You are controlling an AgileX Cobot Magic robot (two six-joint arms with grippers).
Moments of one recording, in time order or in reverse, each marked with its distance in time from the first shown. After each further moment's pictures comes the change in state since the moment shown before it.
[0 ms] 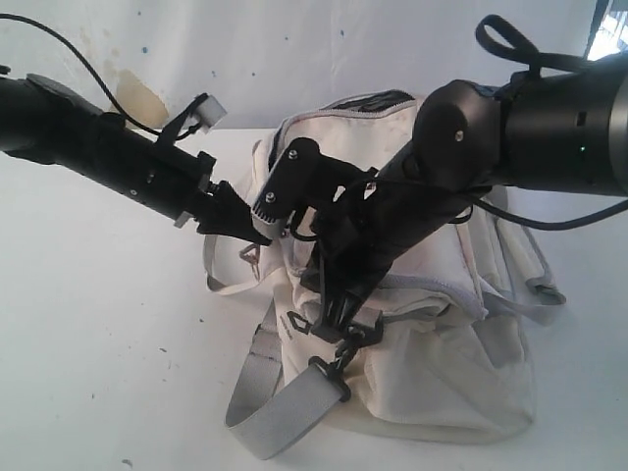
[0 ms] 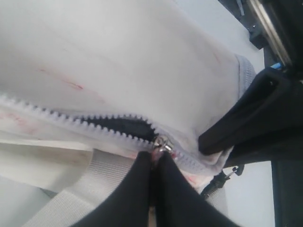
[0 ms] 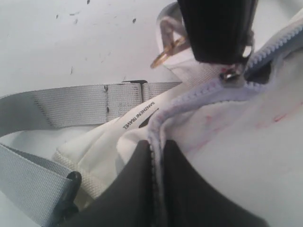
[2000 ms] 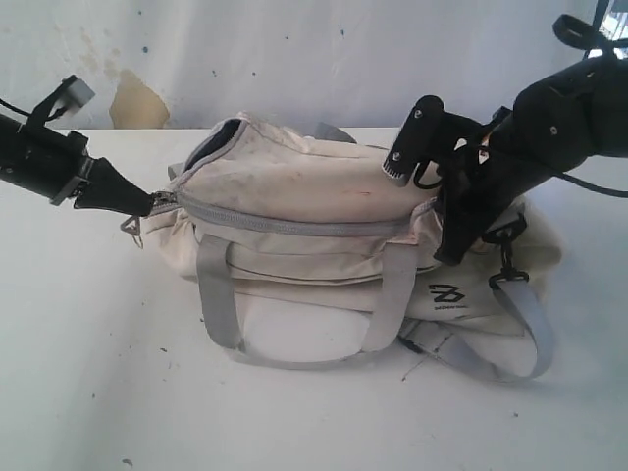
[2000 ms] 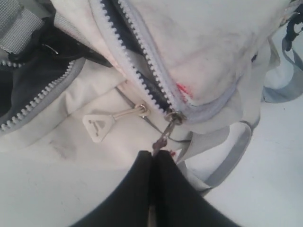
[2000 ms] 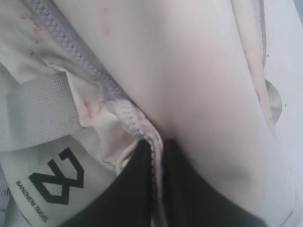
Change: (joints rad) left arm 0.310 -0.053 0.022 0.165 -0.049 -0.165; right arm -0.292 0.024 0.006 -0.554 -0.163 0.272
